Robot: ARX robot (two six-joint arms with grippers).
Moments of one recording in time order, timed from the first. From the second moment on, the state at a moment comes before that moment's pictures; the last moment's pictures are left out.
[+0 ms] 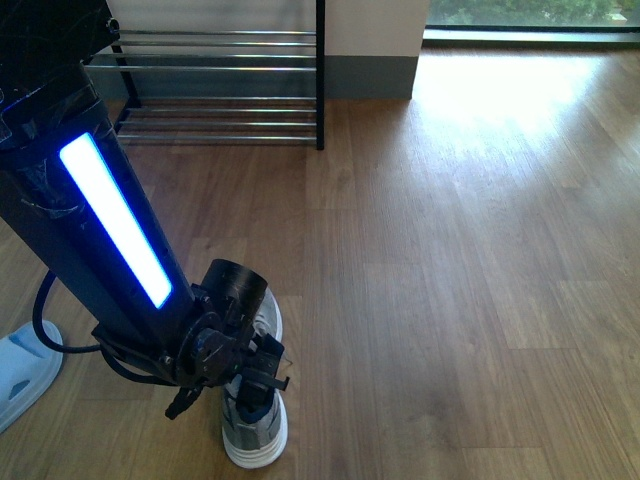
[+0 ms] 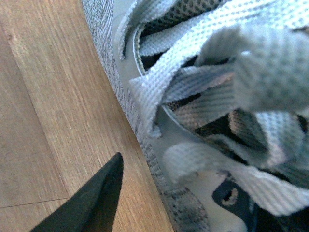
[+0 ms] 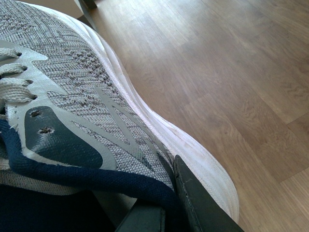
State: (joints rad) left arm -0.37 2.90 1.40 0.30 -0.22 -0.02; right arm -0.57 0.83 0.30 0.08 -0.19 0.27
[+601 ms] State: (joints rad) left arm -0.36 2.81 1.25 0.46 -0.33 0.04; right arm -0.57 0.83 0.30 0.08 -0.19 0.27
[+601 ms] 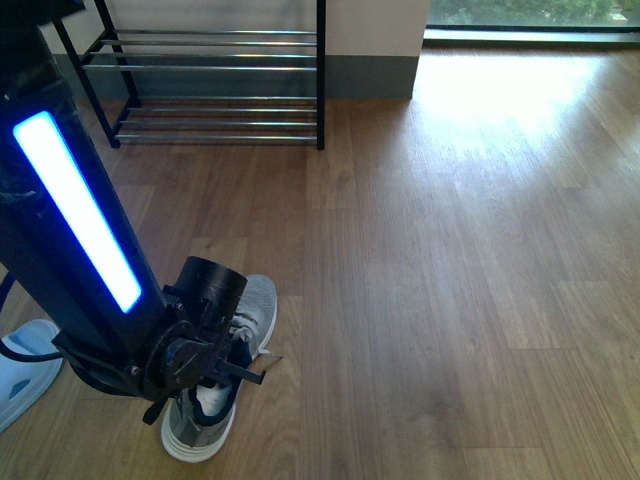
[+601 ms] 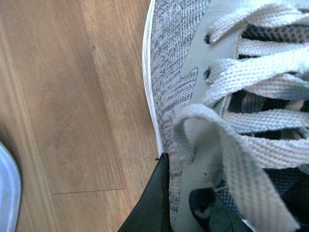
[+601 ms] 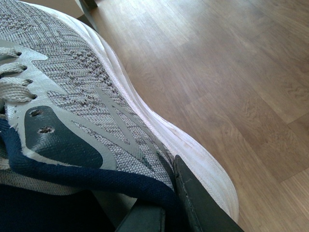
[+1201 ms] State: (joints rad) left arm -0.38 1.73 0.46 0.44 -0.46 -0.13; right arm -0.57 0.83 0.30 0.08 -0.19 0.27
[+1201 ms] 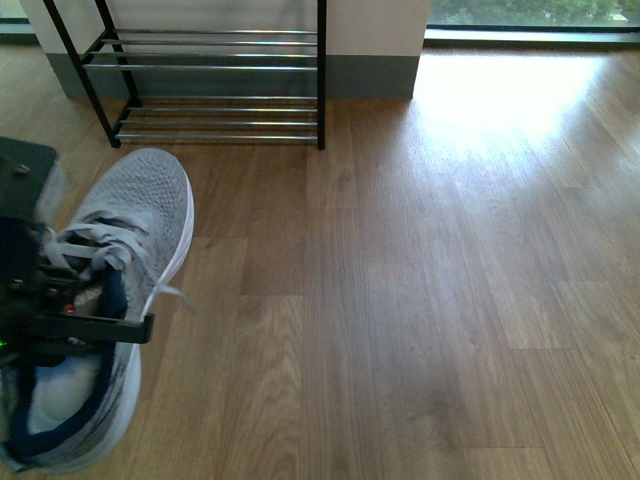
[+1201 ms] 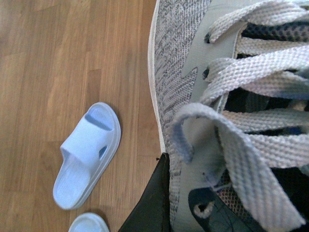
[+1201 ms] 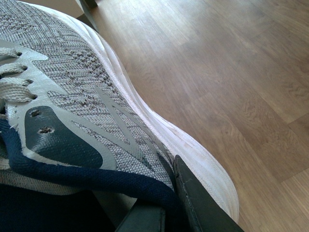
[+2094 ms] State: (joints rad) left arm -0.48 0.83 0.32 -0.08 -0.60 -0.18; right arm -0.57 0.82 0.30 0.08 -0.20 0.27
